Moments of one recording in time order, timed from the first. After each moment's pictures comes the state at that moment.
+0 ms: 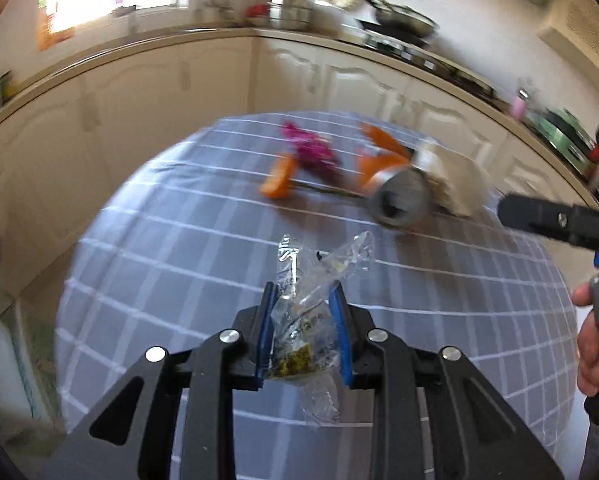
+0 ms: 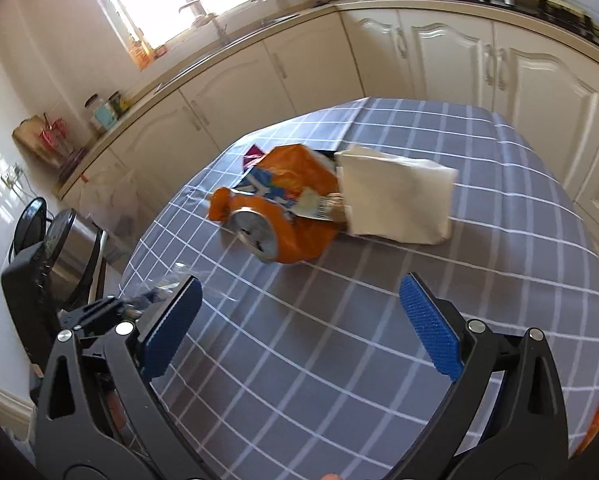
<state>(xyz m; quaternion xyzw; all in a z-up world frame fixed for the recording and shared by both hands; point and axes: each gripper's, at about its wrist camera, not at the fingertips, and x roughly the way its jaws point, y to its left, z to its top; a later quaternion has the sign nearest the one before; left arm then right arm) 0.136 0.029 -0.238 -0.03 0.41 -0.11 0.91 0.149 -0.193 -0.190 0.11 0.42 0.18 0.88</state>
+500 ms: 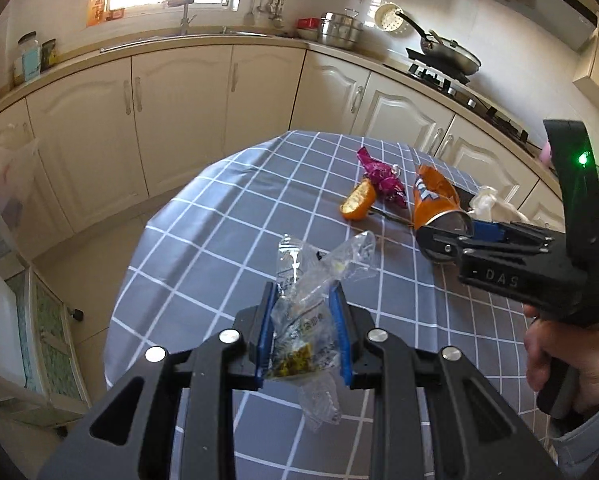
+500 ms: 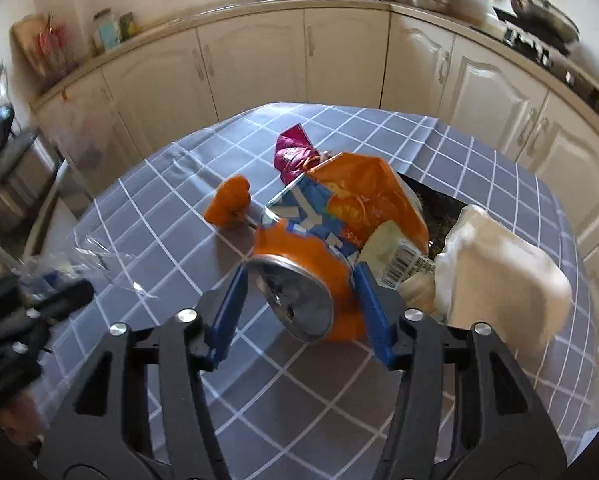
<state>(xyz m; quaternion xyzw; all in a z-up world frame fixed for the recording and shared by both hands) 0.132 0.081 -0.230 -0.08 0.39 -0.07 0.91 0.197 -0.105 -0.221 -0.06 0.42 0.17 0.89</state>
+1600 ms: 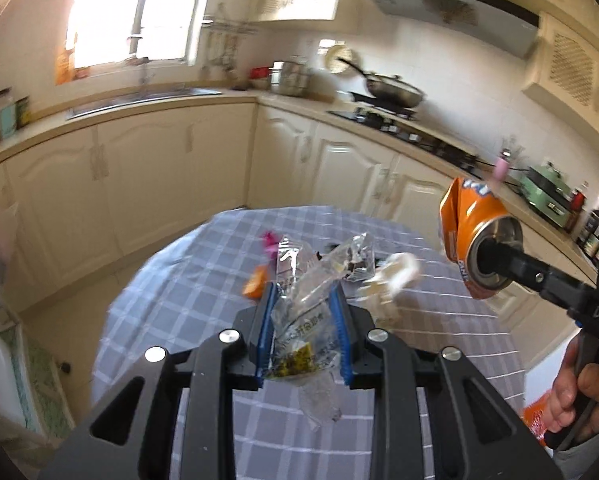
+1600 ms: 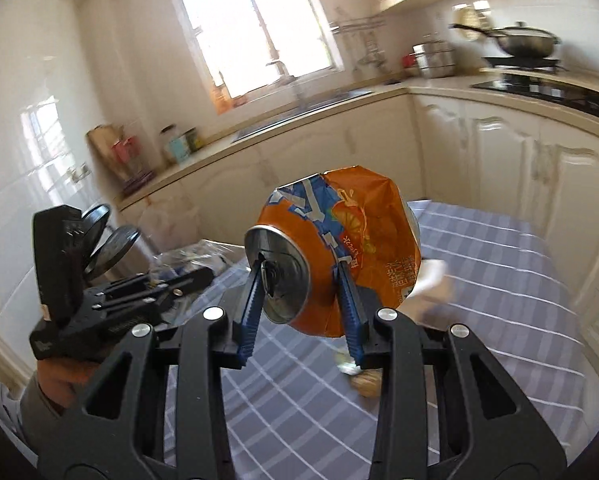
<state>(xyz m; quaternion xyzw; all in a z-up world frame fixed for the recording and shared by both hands) 0.110 0.005 -0.131 -0.05 0.31 -0.14 0.94 0.082 -0.240 -0.105 0.11 0.27 0.25 0.92</state>
